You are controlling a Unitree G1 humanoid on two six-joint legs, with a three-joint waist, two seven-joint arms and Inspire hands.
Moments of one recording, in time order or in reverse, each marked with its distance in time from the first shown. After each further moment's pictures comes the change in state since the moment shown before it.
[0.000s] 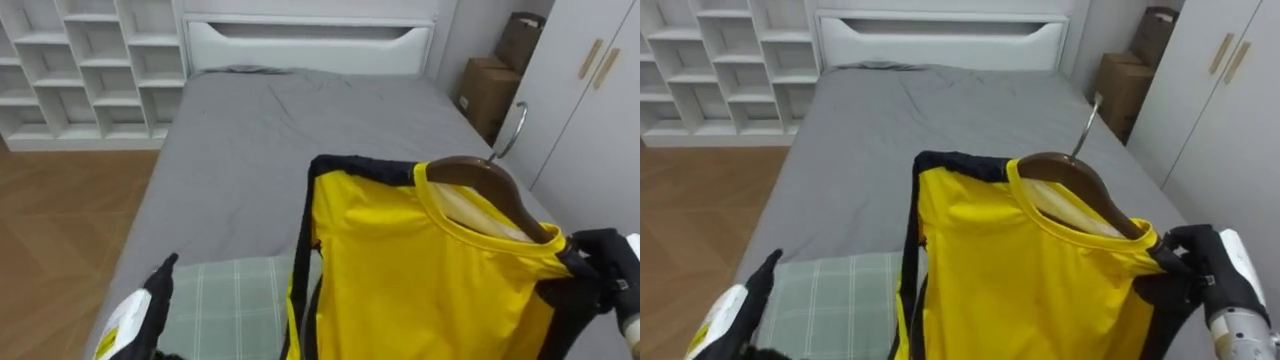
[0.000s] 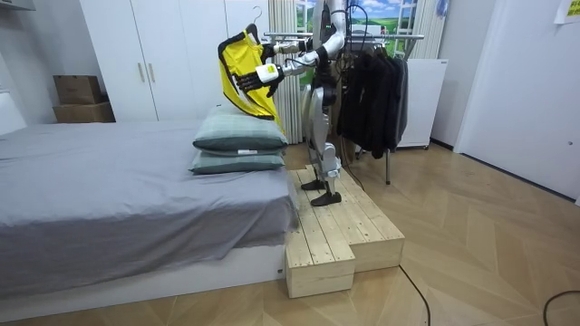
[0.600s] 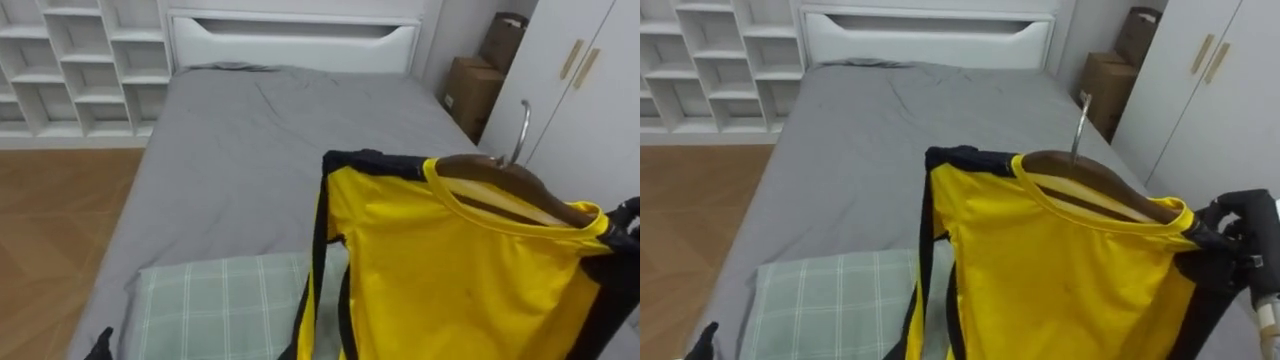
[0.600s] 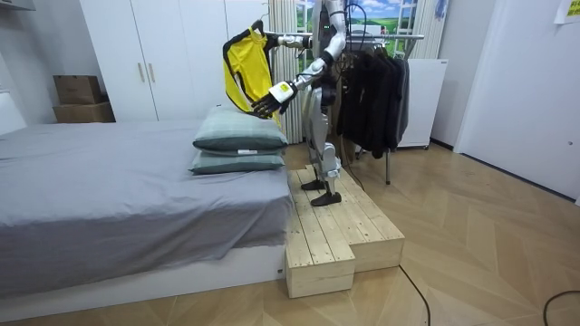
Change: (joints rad) left arm 0.084 -0.022 0.102 0.214 -0.017 -0.014 0.061; right arm 0.072 -0.010 -0.099 -0.190 -0.105 -0.002 -0.045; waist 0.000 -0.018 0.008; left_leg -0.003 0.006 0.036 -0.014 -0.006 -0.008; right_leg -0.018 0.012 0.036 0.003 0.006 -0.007
